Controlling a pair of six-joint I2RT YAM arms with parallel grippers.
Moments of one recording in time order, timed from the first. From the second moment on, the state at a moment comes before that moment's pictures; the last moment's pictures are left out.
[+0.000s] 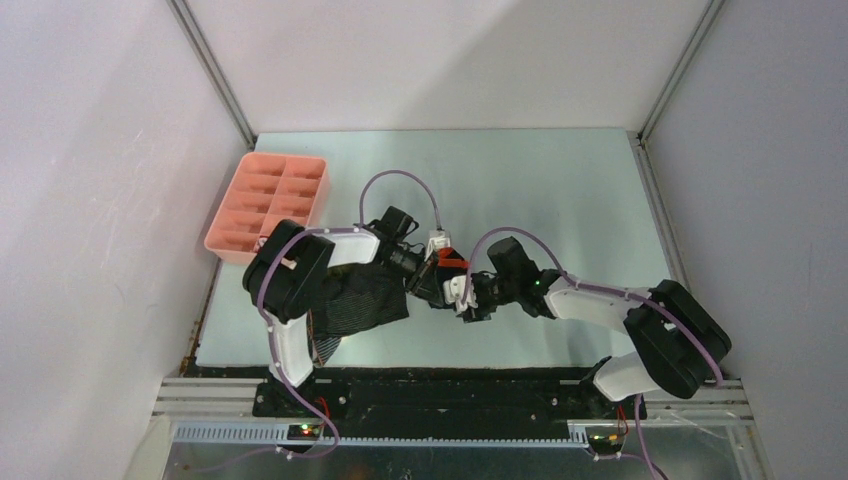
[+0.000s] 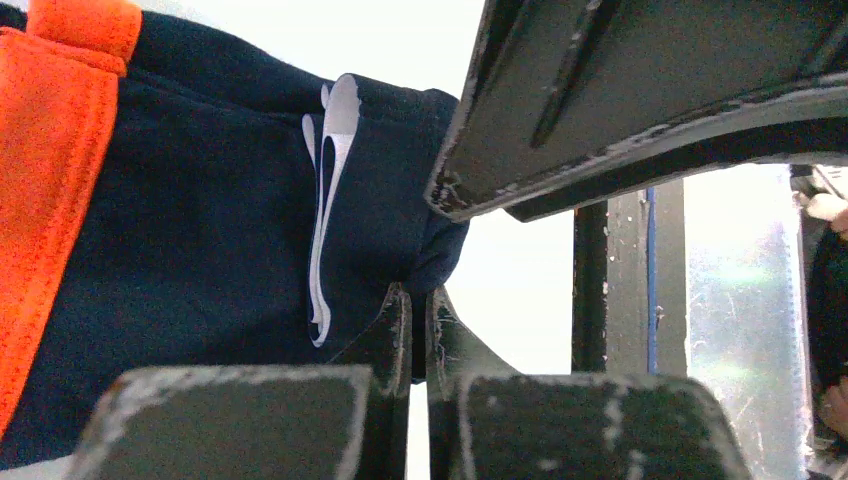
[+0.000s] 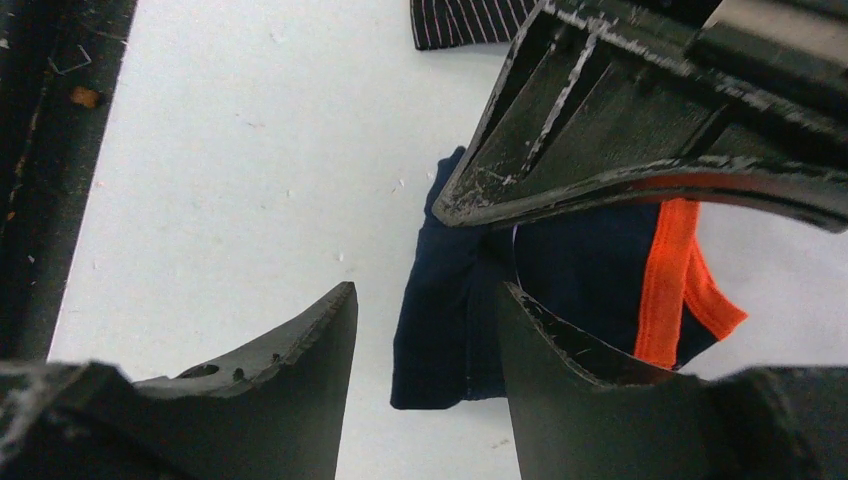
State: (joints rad) left arm -0.53 1.91 1.02 -0.30 1.07 0.38; right arm 0.72 1.42 0.63 0.03 -0.65 -0.95
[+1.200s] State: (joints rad) left arm -0.39 2.12 1.30 -0.61 1.16 0.15; right arm 0.51 2.04 1.32 -0.62 -0.99 -0.48
